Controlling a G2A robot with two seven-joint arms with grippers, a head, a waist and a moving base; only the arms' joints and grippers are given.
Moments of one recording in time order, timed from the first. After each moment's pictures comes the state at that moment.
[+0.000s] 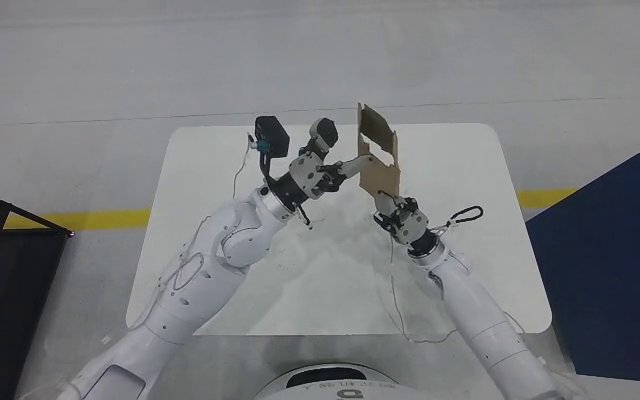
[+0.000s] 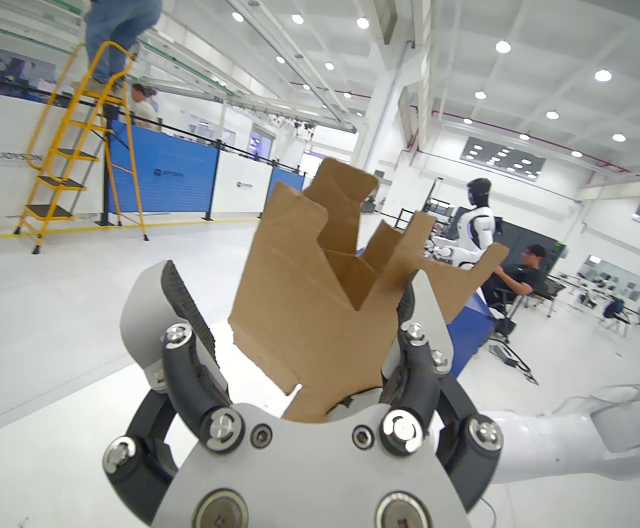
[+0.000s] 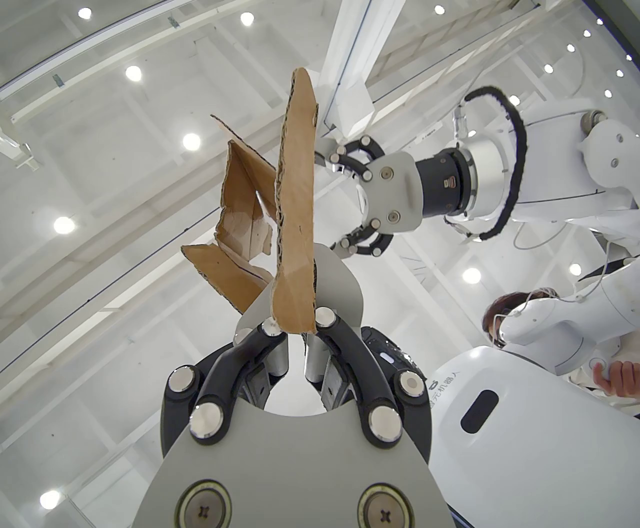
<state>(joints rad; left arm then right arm) 1.14 -1.20 -0.93 -1.69 0.70 -0.44 0.09 -1.41 -1.22 1.15 -1.28 1.60 0.32 1.11</state>
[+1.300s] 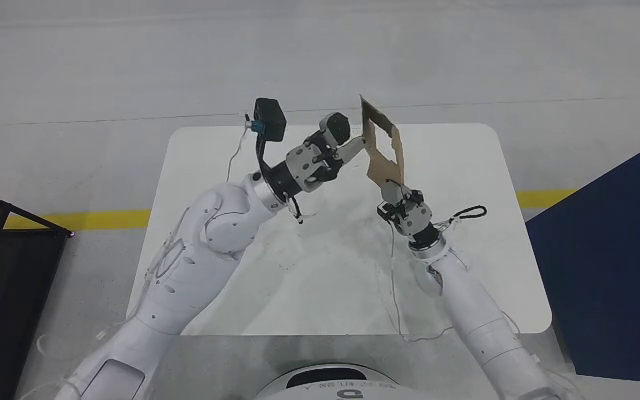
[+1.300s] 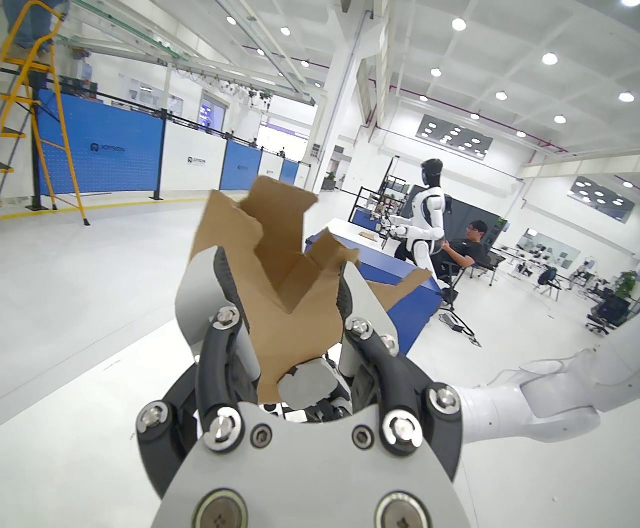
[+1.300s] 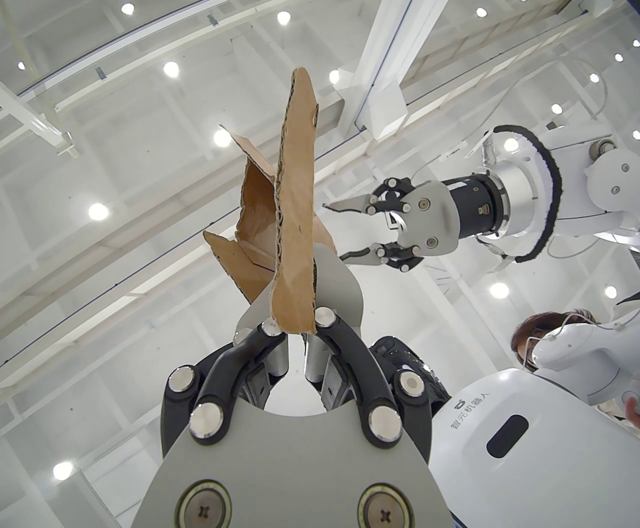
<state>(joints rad) 1.11 -1.22 -1.01 -1.70 0.57 -0.52 -0.10 -1.39 -1.26 1.18 -1.25 1.65 0.31 1.09</state>
